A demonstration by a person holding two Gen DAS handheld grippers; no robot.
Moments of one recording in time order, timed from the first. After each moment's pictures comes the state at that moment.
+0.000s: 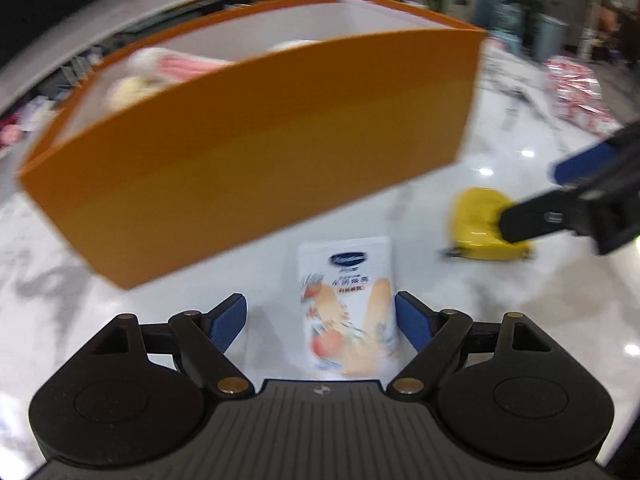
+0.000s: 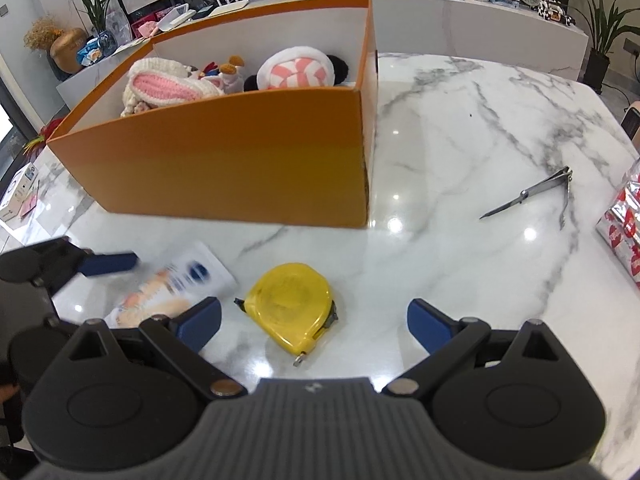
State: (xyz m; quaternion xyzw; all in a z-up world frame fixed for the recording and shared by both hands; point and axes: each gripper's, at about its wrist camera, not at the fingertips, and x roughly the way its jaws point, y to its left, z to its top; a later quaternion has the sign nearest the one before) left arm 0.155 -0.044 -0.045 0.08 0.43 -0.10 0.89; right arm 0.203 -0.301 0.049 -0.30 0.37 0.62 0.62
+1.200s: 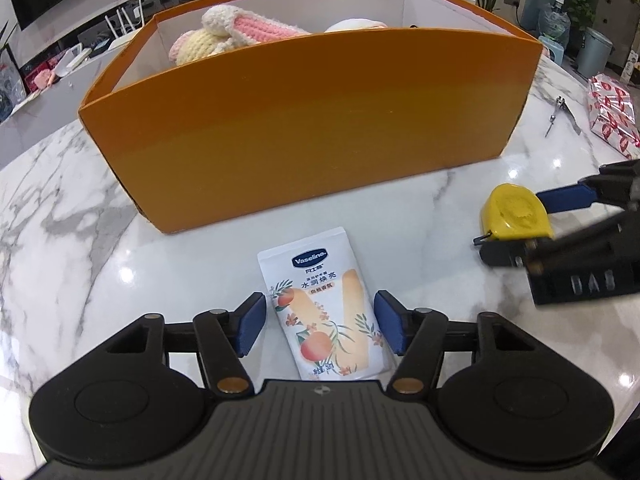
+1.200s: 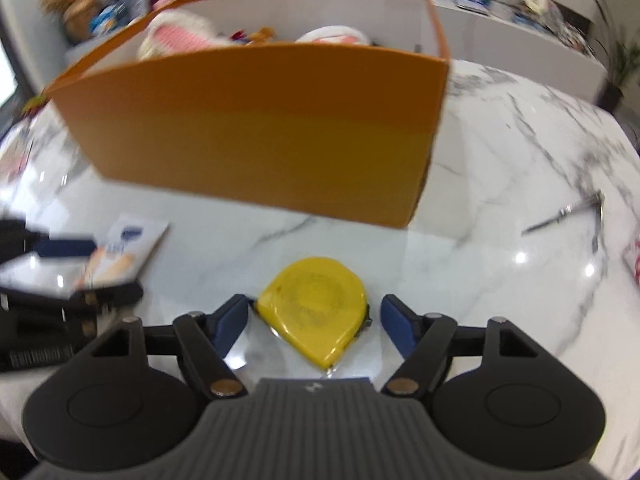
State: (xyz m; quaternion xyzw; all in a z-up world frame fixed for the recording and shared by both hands) left arm 0.149 -0.021 -0.037 0.03 0.48 -0.06 0.87; right arm 0.168 -0.290 0.021 -0.36 0.30 0.66 0.59
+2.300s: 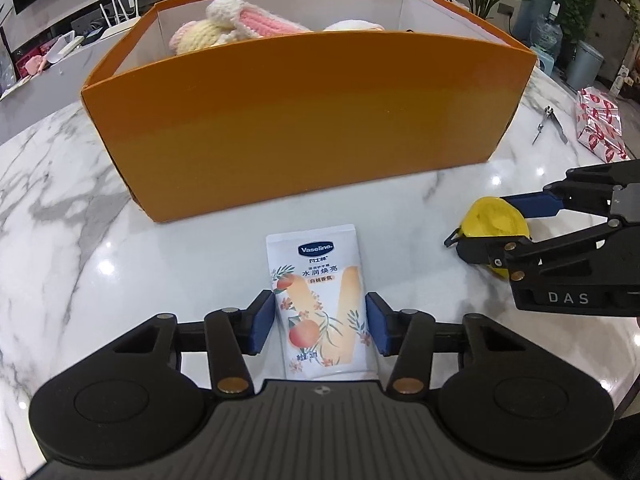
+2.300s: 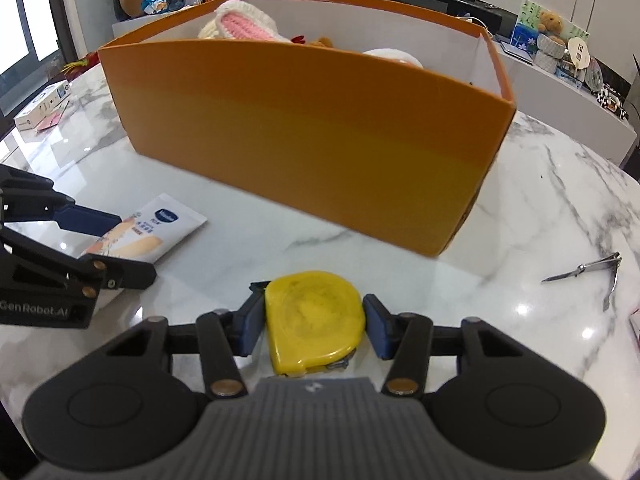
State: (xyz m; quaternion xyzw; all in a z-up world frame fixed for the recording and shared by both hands) left arm 0.149 -0.013 -0.036 0.04 0.47 -0.24 0.85; right arm 0.159 -0.290 0.018 -0.36 0.25 0.70 0.56
